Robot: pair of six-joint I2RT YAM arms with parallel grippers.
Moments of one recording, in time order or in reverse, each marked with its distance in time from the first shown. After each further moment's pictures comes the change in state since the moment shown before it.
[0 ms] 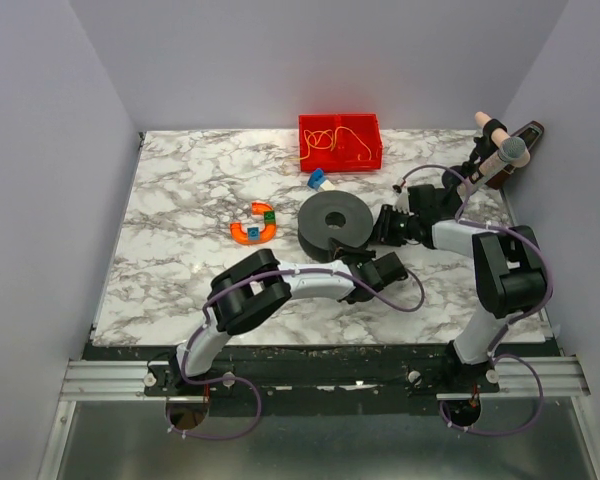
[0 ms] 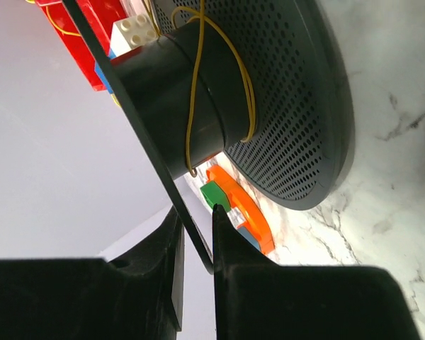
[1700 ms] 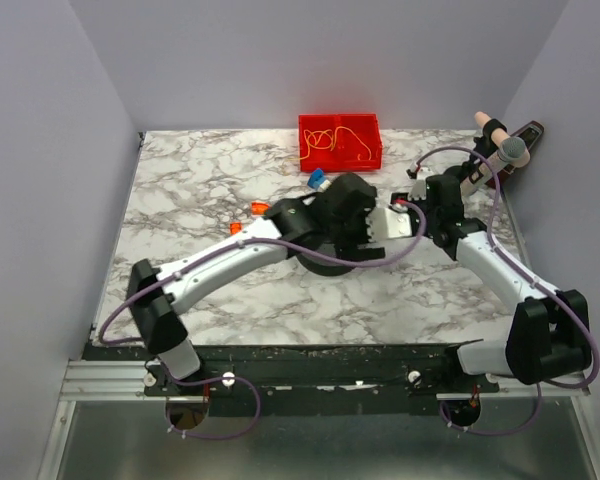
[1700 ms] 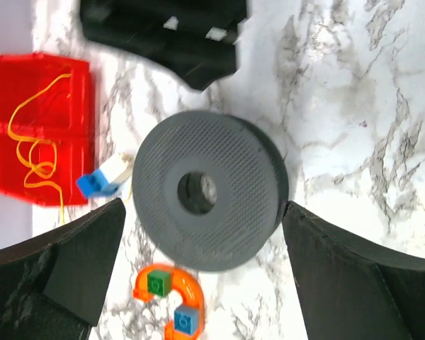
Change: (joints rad) left arm 0.116 -0.424 0.200 -0.238 0.888 -0.193; right arm 0.026 -0.407 -0.007 -0.263 0.227 -0.187
